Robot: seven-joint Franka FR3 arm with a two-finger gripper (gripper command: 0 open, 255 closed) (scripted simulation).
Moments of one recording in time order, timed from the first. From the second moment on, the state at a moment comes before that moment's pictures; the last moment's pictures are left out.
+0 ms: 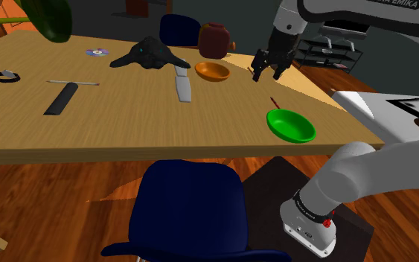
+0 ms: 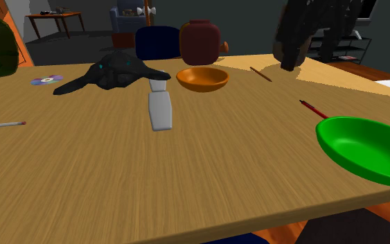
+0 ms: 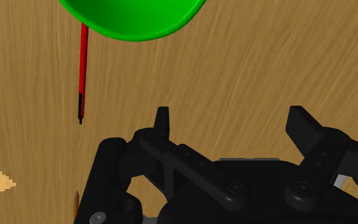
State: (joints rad) arm -0.01 -0.64 0.04 -2.22 -0.01 1.64 0.30
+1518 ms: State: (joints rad) arm 0.03 0.23 0.19 -1.59 -0.05 1.82 0.73
